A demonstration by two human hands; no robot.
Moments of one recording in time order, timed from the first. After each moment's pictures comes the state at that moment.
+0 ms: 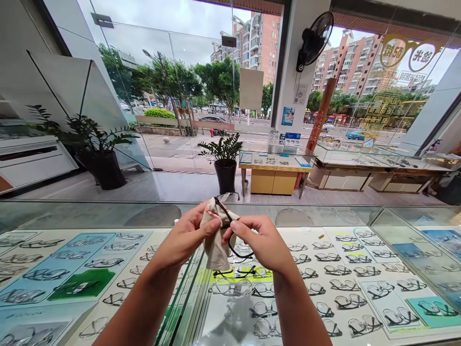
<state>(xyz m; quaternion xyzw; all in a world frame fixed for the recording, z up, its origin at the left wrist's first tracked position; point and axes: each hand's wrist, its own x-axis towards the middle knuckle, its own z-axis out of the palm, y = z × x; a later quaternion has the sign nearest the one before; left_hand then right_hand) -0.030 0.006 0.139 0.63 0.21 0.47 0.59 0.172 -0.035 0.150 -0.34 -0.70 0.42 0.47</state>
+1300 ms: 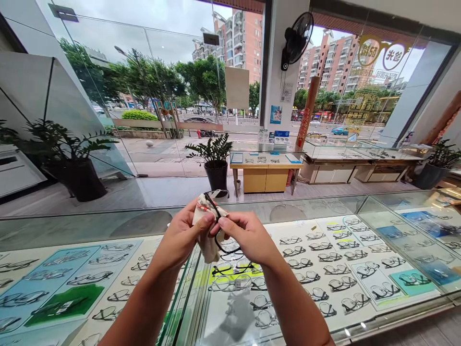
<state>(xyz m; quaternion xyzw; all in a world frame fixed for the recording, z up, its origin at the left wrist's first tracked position) -0.030 0.003 0.137 0.60 0.22 0.50 0.58 0.154 -0.033 0.140 -0.30 -0.66 0.45 0.52</state>
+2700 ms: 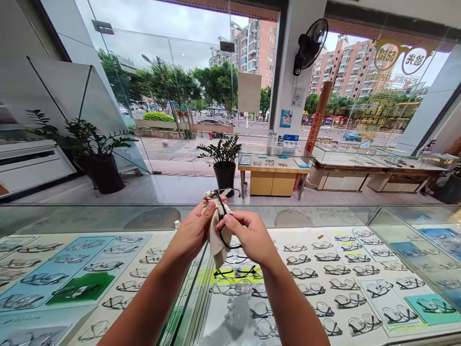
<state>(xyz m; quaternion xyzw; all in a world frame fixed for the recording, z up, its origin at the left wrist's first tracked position) -0.015 0.010 0.136 0.51 0.25 0.55 0.61 0.150 -0.016 0.133 -0.32 -0.67 0.43 0.52</state>
